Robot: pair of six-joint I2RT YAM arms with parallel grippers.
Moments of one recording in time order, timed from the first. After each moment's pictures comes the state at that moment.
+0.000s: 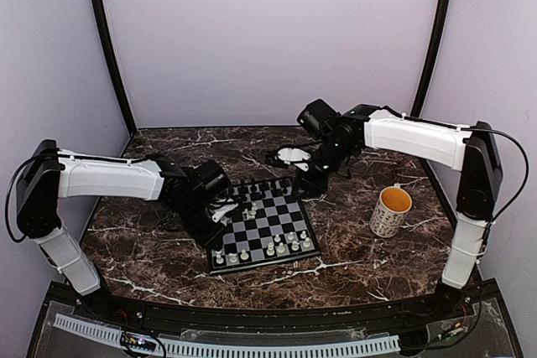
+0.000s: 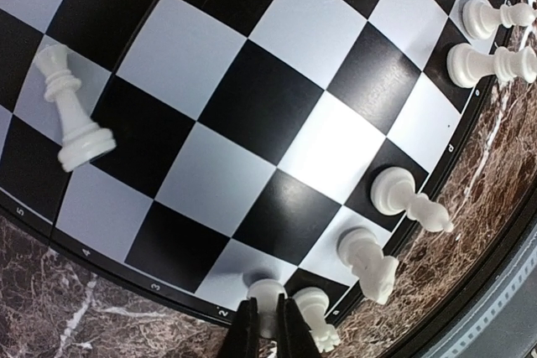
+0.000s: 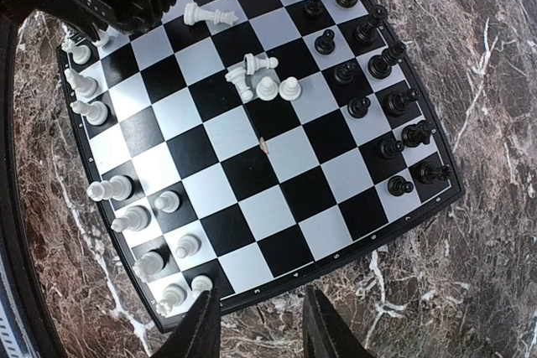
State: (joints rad) left arm -0.85 1.64 1.06 -0.78 0.17 -0.12; right arm 0.78 1.86 1.61 -0.89 -0.29 -0.55
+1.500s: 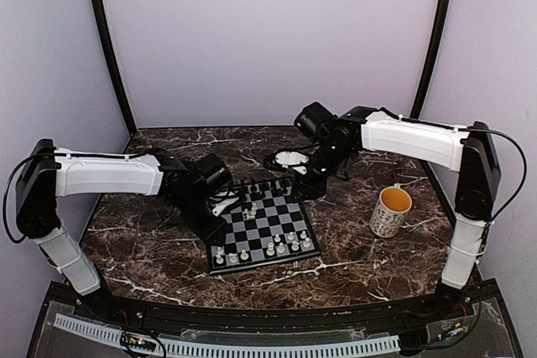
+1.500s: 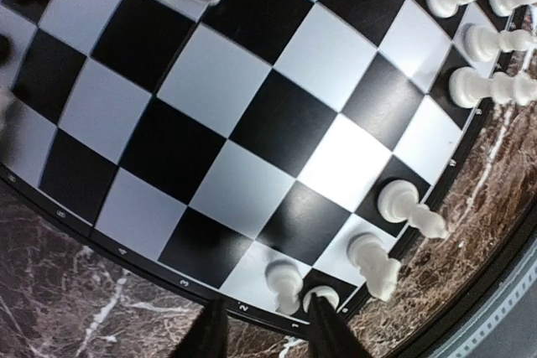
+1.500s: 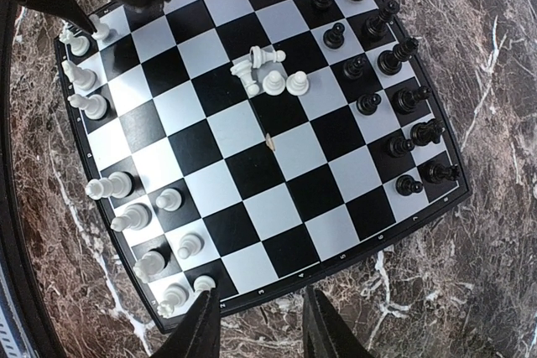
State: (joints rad) left arm -0.85 1.65 1.10 -0.81 0.12 -0.14; right arm 0.80 1.87 1.61 -0.90 -0.27 -0.55
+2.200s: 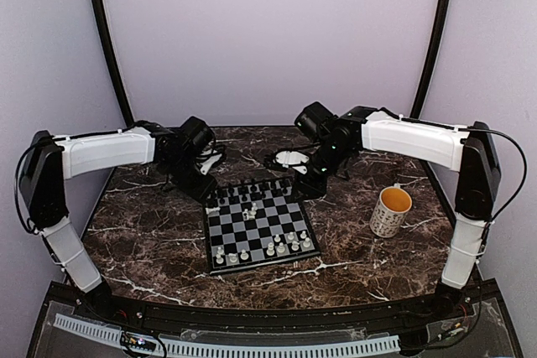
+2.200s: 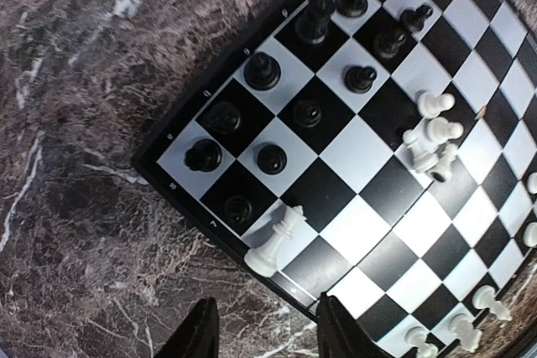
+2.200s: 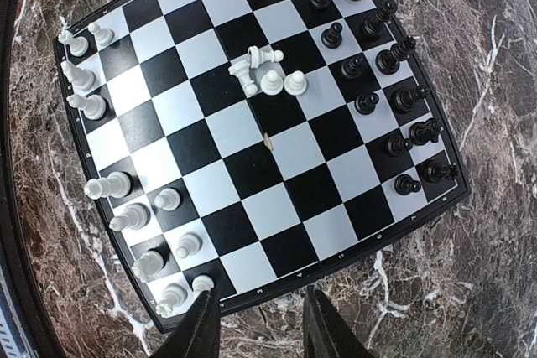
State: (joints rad) left arm -0.62 1.68 1.29 -0.80 -0.03 -0.04; right arm 0.79 1.87 1.61 -0.90 -0.27 -0.55
